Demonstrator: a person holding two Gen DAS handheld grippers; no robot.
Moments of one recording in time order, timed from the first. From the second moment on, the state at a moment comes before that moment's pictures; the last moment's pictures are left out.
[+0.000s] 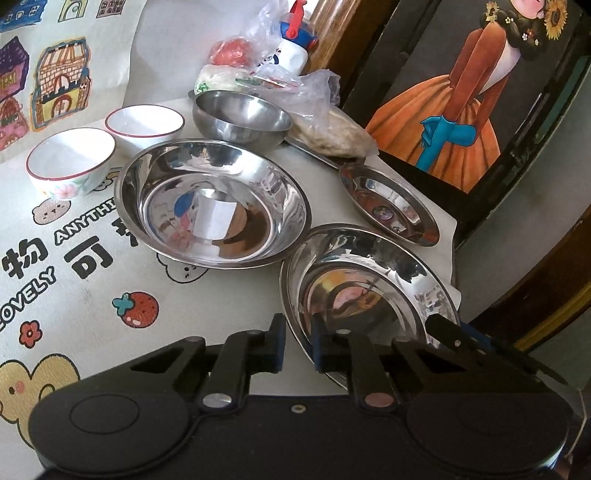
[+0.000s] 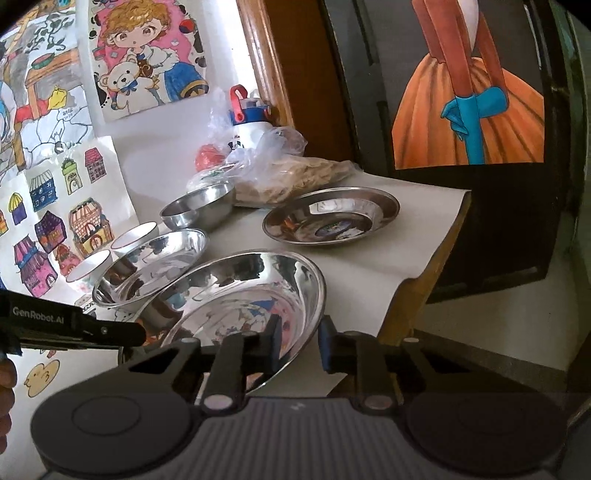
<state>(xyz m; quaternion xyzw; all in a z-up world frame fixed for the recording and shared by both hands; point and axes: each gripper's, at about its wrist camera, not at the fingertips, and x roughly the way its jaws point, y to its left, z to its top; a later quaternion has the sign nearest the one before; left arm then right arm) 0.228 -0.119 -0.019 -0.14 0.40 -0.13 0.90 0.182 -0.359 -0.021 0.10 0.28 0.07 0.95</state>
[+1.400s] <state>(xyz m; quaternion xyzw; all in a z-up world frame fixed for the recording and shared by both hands) 0.268 -0.024 0.010 -0.12 0.35 -0.02 0.93 0.270 -0.213 0.014 -0.03 0.25 0.13 0.96</state>
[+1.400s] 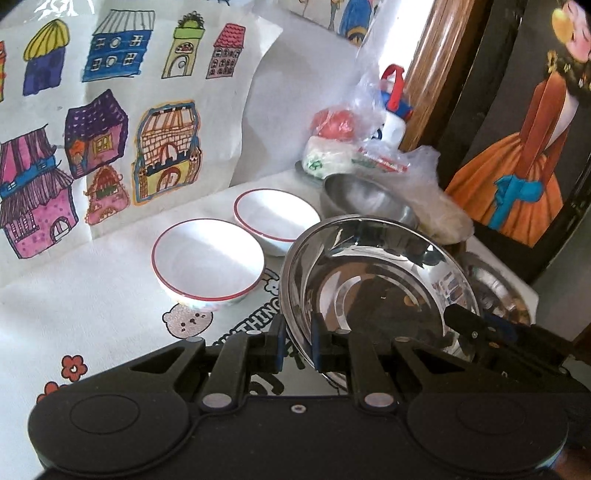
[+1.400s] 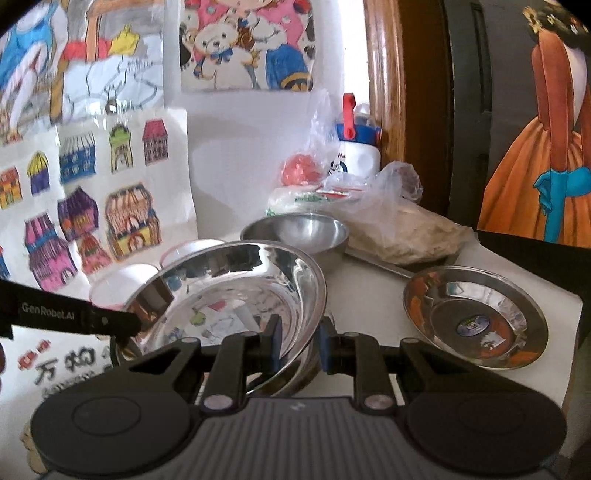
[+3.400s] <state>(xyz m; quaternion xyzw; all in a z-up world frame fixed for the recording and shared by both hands) 0.303 -0.144 0.066 -0.09 0.26 -0.15 0.95 0.218 -0.362 0.027 -0.01 0.15 -0.05 0.99</state>
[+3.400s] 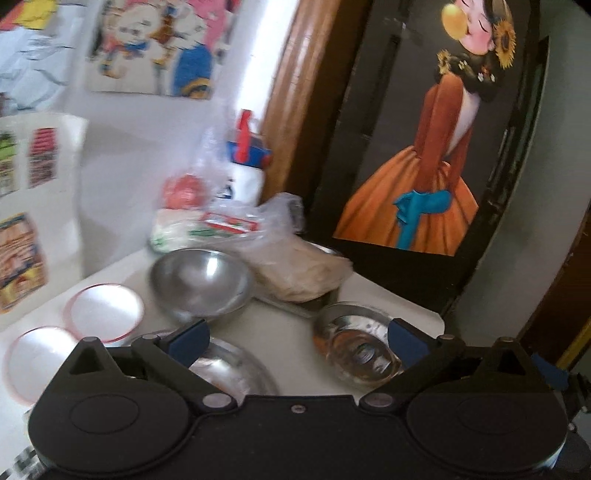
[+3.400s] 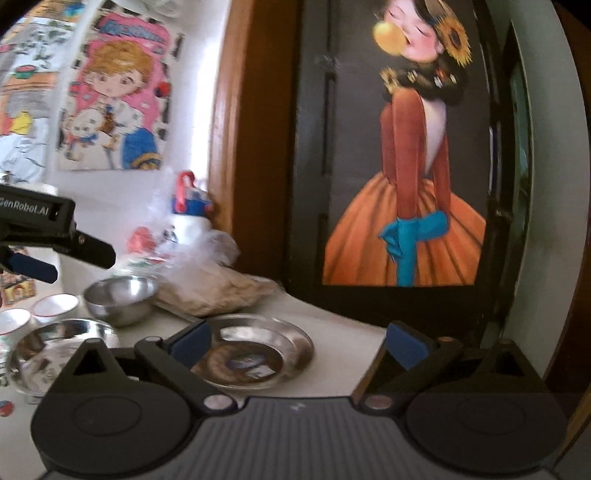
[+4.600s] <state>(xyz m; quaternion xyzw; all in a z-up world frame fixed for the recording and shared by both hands) 0.423 -0.213 -0.025 -0.07 0.39 -0.18 0.90 0.312 -0.395 -0.037 0.09 0.25 0.00 0.96</state>
